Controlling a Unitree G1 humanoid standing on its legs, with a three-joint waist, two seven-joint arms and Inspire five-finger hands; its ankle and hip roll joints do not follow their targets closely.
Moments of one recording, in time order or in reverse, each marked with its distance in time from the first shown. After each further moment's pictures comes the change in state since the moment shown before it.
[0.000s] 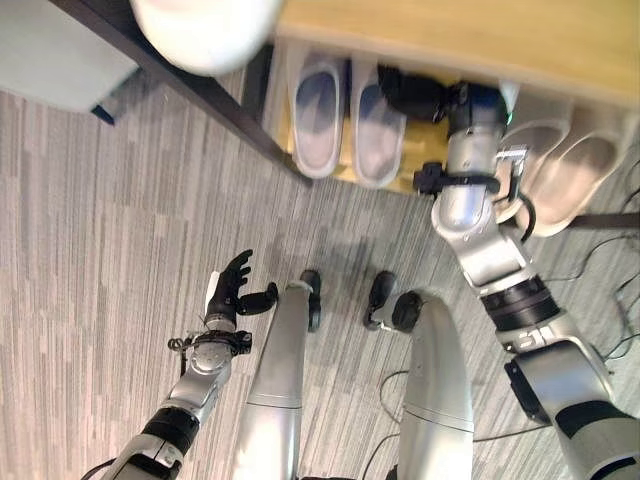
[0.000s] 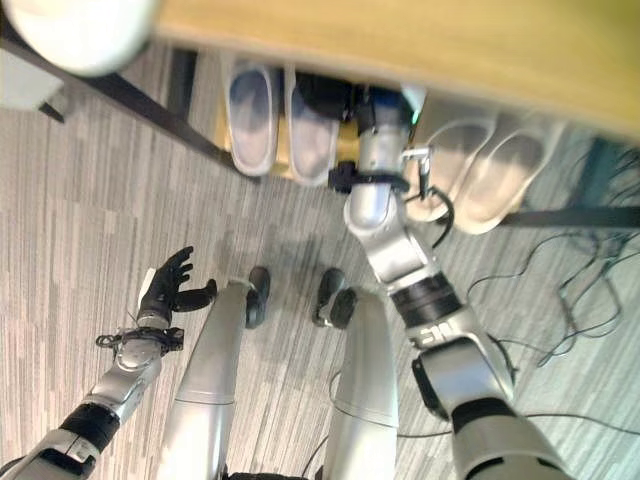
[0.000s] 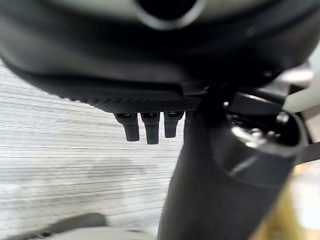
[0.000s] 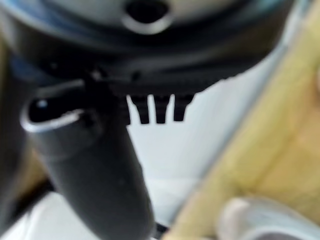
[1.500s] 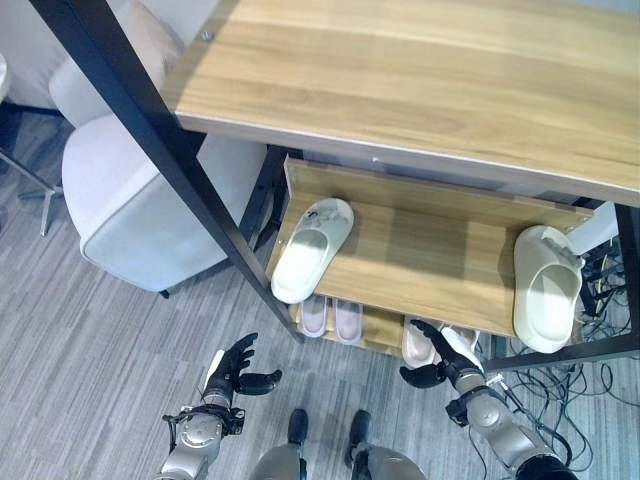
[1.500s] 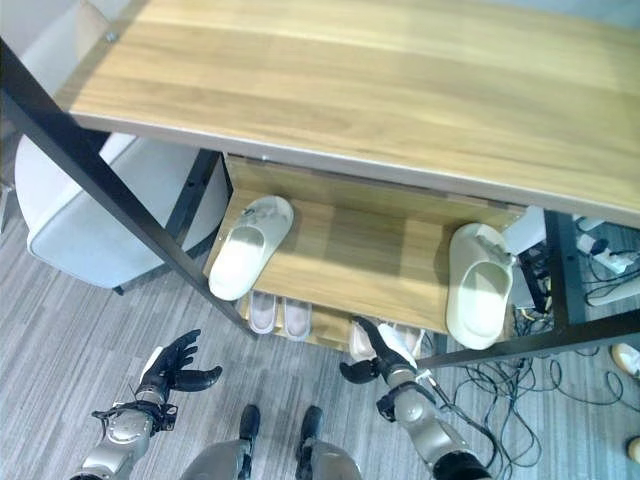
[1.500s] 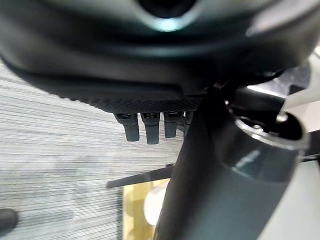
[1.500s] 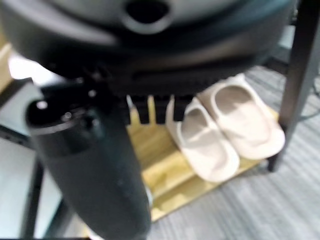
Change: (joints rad) left arm 0.250 -0.057 0.076 0.080 0.105 0.002 -0.169; right arm 0.713 -0.057 0.039 0.438 -0.004 -0.066 0.445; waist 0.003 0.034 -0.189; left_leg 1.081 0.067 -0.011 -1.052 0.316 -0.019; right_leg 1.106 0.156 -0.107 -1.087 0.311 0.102
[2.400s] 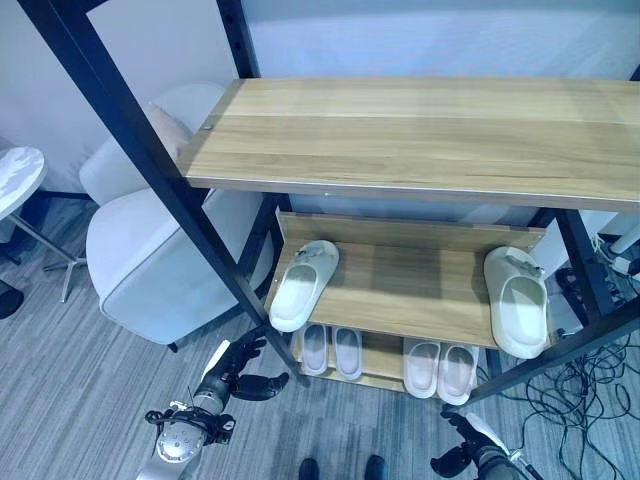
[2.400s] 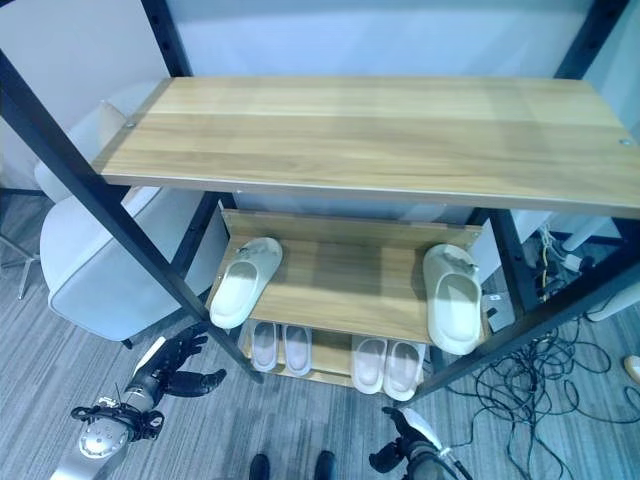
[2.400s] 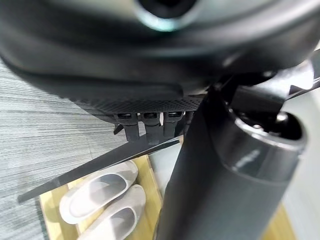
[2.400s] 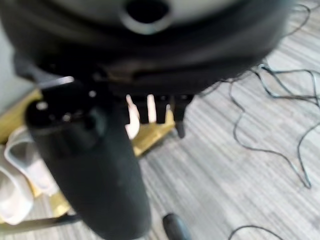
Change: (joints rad) left arm 0.177 0.150 0.000 -0.402 -0.027 0.001 -0.118; right arm 0.107 0.061 -0.008 0.308 -0.041 0.021 0.001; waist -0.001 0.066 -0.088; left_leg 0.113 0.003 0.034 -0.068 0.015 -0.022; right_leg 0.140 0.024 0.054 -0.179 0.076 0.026
